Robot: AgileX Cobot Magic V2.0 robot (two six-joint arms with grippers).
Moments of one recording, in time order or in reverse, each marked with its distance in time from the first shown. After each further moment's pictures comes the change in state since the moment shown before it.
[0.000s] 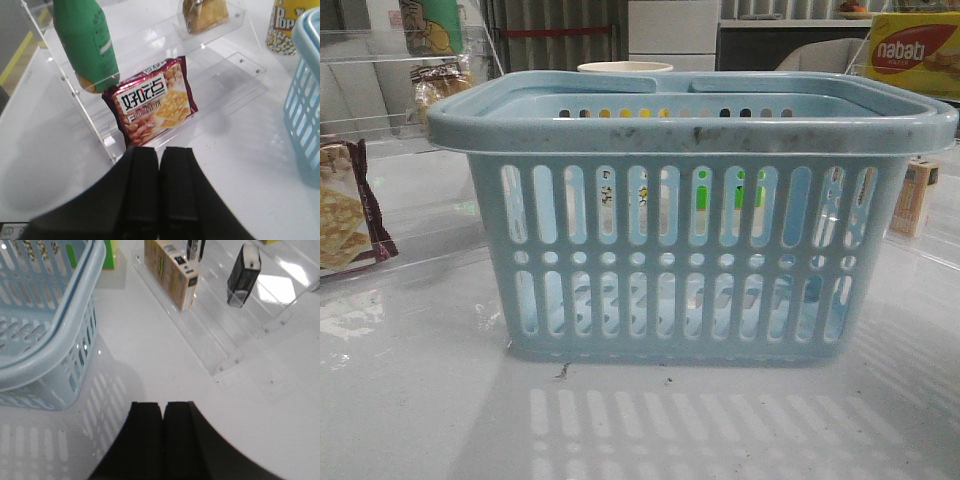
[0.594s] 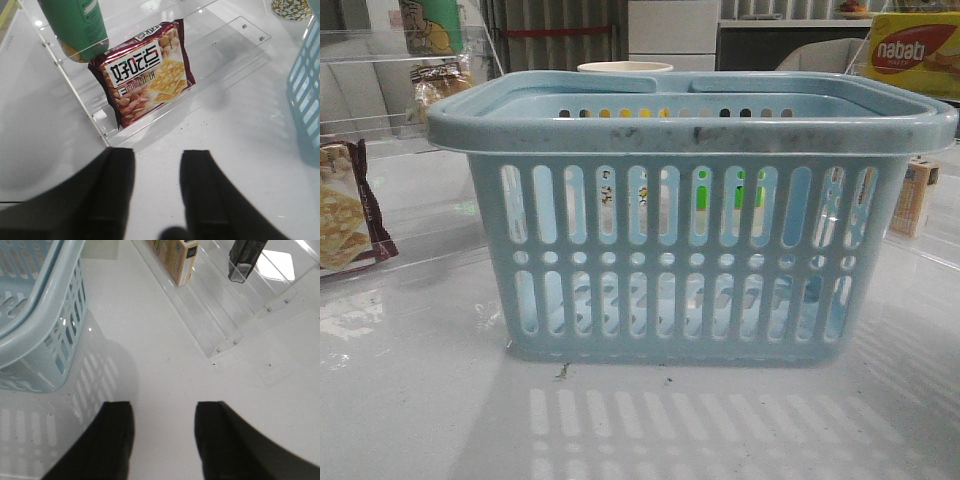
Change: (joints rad) left arm 0.000 0.096 0.000 -0.027 0.023 0.000; right arm 0.000 0.044 0.000 -0.032 0.015 0.000
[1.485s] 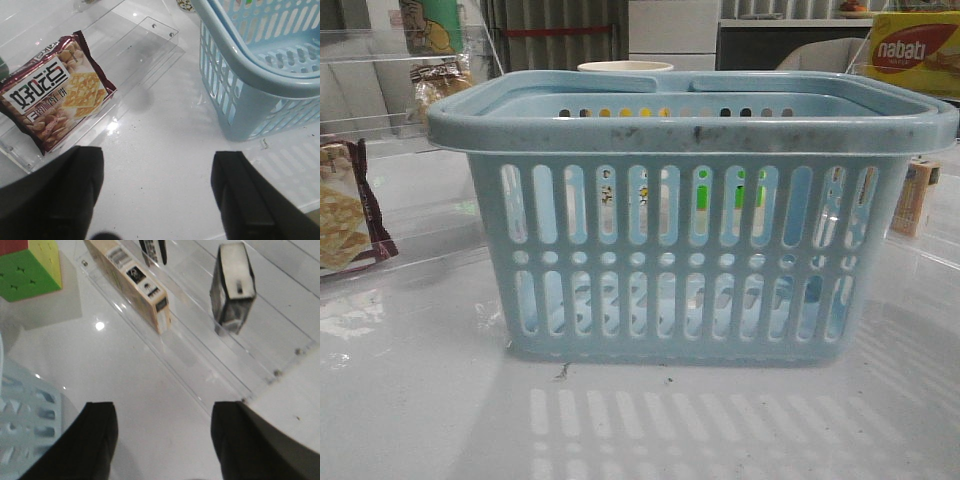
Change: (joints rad) left arm -0.287 0.000 0.000 0.000 -0.010 0.002; right arm -0.158 0.641 -0.413 0.166 -0.119 0.040
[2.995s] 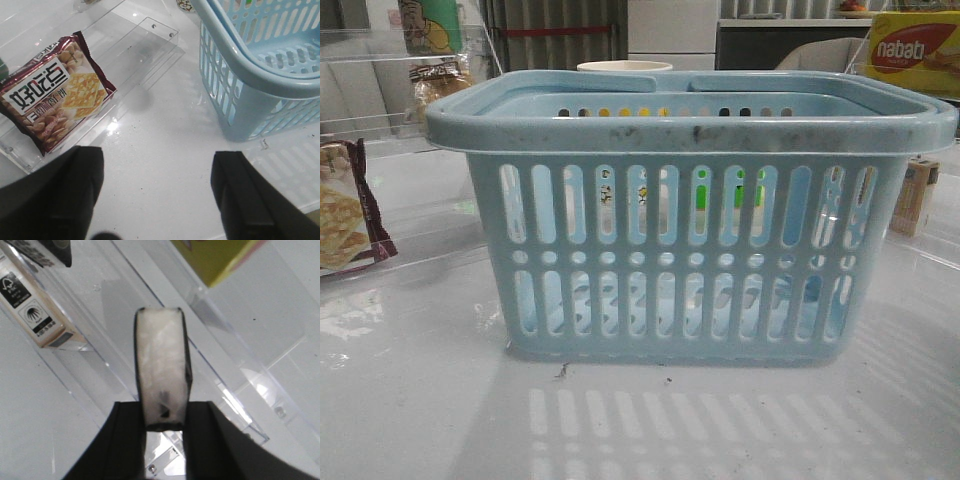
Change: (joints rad) left arm 0.000 0.000 0.000 0.000 0.000 0.000; right arm -0.099 0.542 -0.584 -0.117 0.366 -0.102
